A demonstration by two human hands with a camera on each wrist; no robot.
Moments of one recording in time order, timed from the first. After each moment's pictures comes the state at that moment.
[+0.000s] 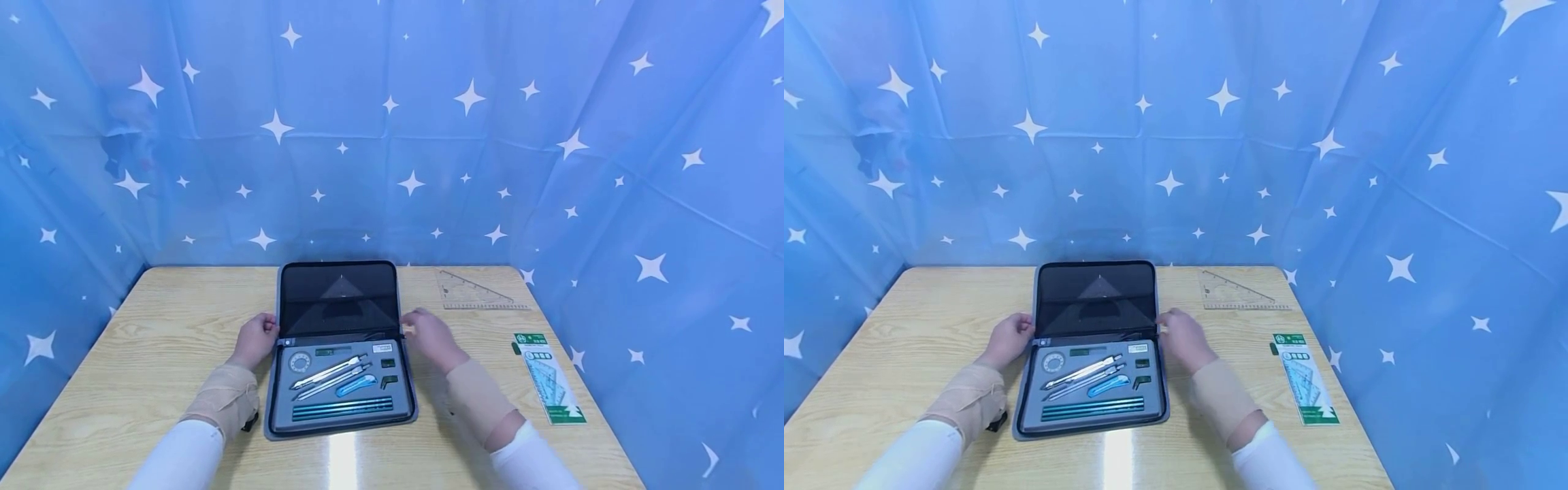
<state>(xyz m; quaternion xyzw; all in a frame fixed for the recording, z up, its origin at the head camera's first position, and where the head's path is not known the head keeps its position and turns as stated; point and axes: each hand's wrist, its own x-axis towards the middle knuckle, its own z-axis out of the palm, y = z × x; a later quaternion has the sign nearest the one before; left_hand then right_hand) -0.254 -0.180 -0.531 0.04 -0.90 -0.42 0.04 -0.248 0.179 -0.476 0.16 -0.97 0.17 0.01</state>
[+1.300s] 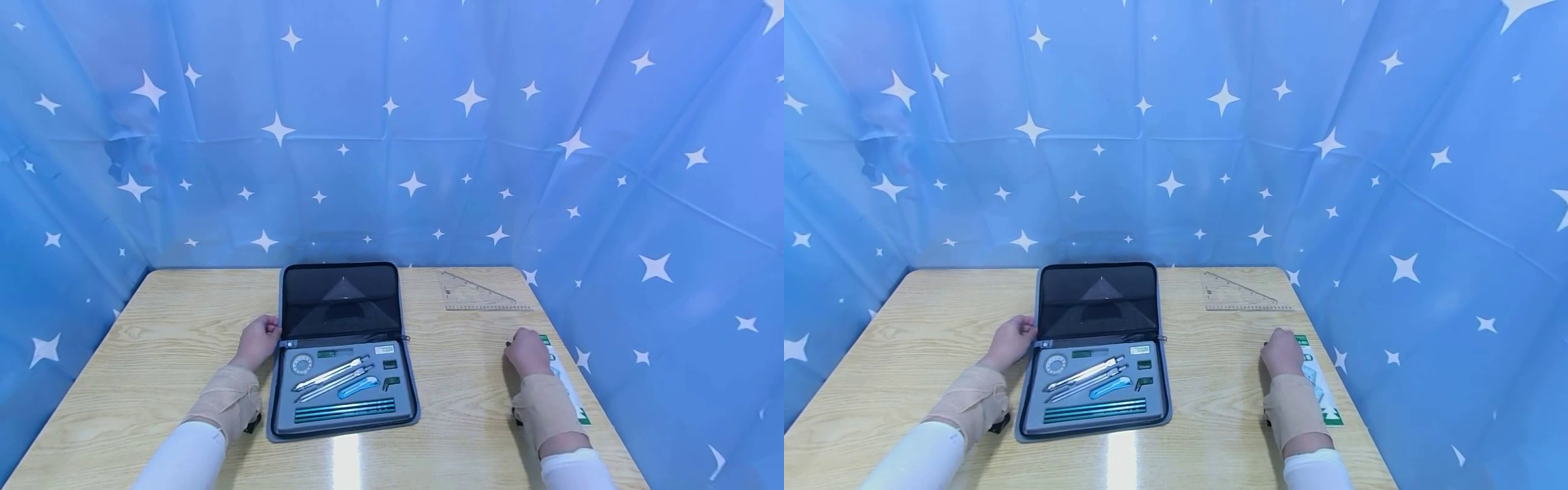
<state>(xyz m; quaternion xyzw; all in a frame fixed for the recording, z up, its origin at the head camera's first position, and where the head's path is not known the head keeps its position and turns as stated) -0.252 -0.180 -0.527 0.05 -0.91 -0.42 0.04 -0.235 0.352 -0.497 -0.13 -0.98 0.16 -0.05</state>
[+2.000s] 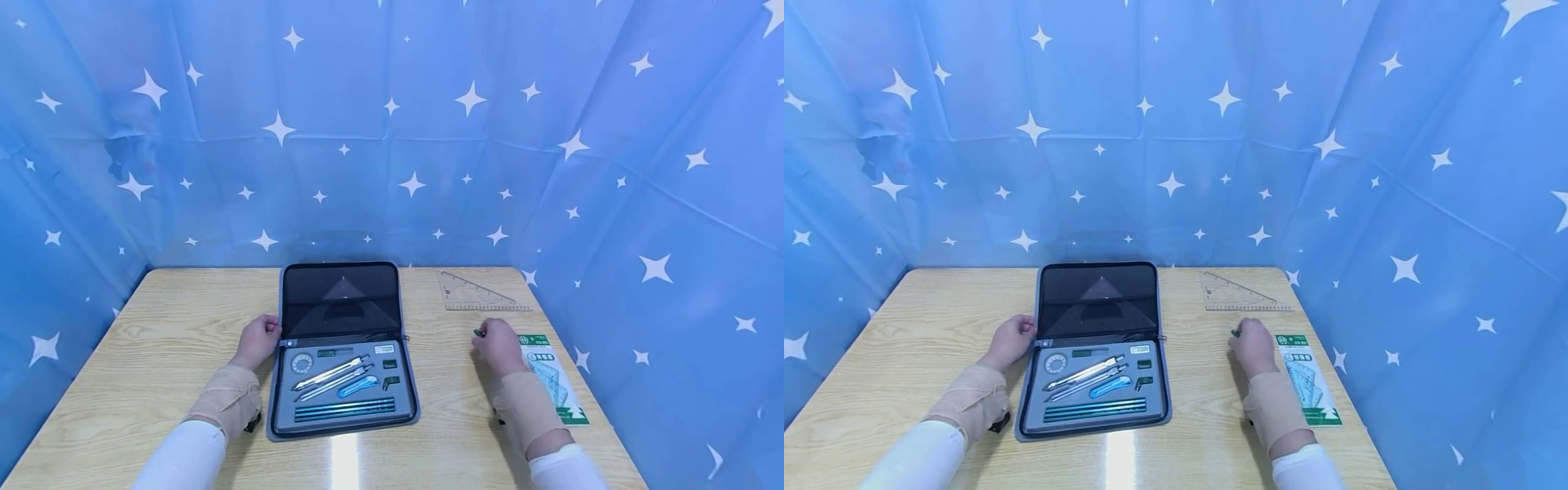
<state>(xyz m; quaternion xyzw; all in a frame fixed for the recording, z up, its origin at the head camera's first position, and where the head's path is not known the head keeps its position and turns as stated) -0.257 -0.186 -0.539 0.01 -0.89 -0.45 0.07 -0.246 0.300 -0.496 -0.08 -0.97 0.22 0.00</state>
